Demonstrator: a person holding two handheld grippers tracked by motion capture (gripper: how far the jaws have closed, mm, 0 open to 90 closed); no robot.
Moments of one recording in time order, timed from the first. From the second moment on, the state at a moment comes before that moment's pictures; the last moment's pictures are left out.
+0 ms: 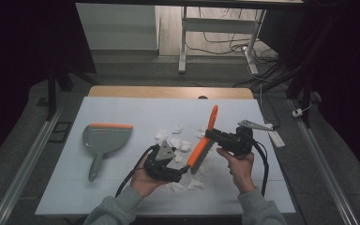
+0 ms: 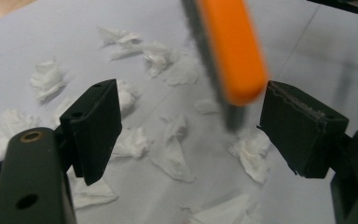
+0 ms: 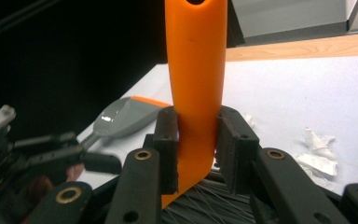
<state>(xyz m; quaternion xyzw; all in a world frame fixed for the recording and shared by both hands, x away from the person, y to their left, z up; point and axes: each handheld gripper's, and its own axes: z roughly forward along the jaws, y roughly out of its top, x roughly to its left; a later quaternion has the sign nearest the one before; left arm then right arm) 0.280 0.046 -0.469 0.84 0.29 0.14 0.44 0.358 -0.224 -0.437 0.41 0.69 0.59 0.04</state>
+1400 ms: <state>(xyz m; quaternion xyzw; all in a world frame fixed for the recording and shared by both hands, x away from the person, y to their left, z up) 0.301 0.072 -0.473 0.86 0.28 0.14 0.41 0.333 -0.214 -0.417 0.32 0.76 0.55 0.09</state>
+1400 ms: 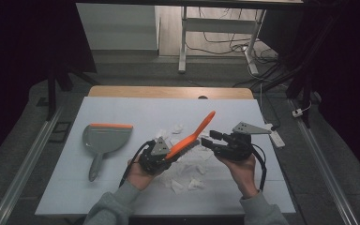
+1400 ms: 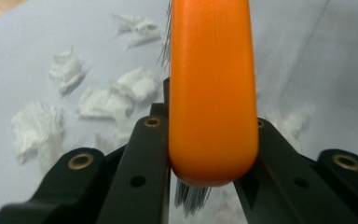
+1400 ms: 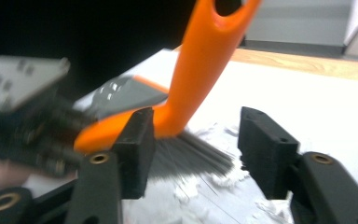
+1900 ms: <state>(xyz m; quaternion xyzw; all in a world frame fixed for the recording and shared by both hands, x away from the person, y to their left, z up) 0.312 0.077 -0.464 0.90 0.24 0.08 0.35 0.315 -0.216 -0.399 0.23 0.84 0.48 0.13</state>
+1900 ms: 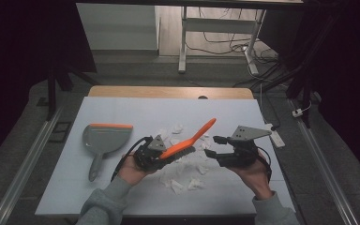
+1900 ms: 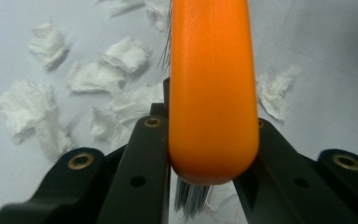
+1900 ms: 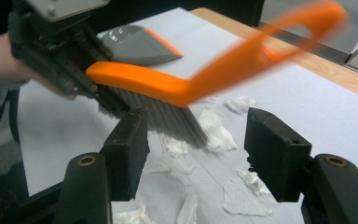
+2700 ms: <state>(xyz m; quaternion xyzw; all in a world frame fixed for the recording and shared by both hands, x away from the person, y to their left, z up) 0.300 0.035 -0.455 0.95 0.14 0.09 0.28 0.310 -0.178 -0.412 0.12 0.92 0.35 0.14</state>
